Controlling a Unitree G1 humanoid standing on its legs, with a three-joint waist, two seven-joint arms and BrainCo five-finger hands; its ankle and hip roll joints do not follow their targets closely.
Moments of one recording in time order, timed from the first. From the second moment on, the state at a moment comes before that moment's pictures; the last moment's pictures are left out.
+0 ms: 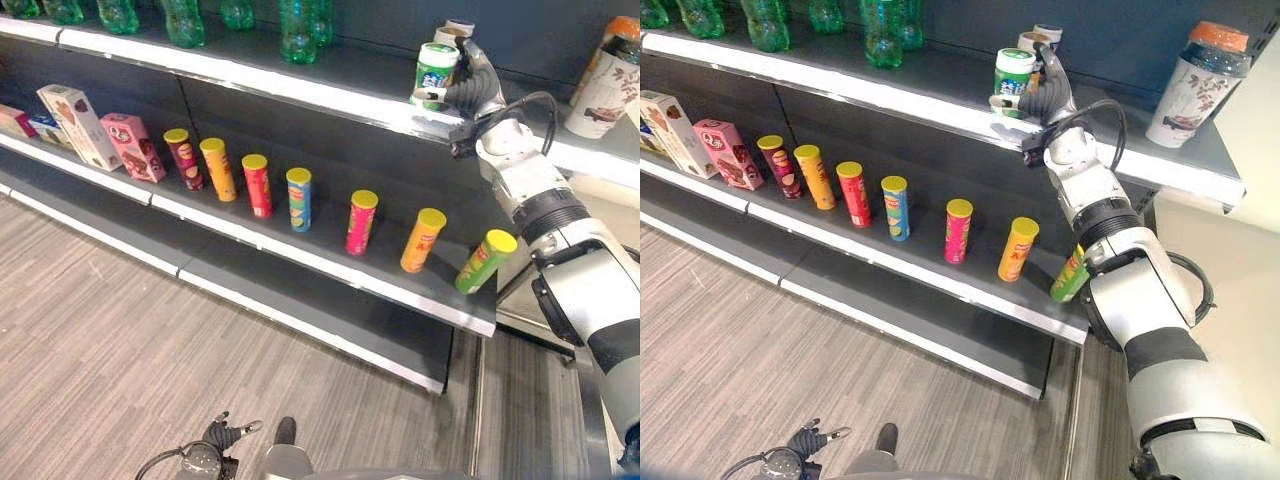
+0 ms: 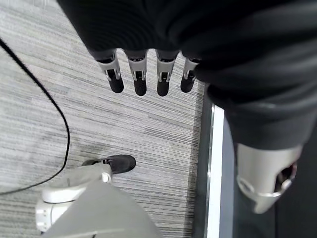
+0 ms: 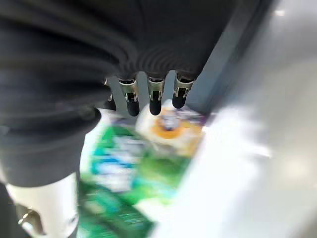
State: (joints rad) left arm -0.01 0.31 -0.19 1.17 -0.11 -0.08 0.09; right arm -1.26 -0.49 0.45 0.79 0.26 -0.04 -0.21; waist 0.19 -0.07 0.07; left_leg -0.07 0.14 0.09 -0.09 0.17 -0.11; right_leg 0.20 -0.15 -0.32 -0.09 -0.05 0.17
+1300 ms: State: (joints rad) left arm 0.06 0.27 -0.16 0.99 0.03 -0.11 0.00; right arm -0.16 -0.49 0.54 0.59 0.37 -0.06 0.35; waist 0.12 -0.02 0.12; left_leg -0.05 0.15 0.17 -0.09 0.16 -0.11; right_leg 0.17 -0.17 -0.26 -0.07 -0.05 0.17
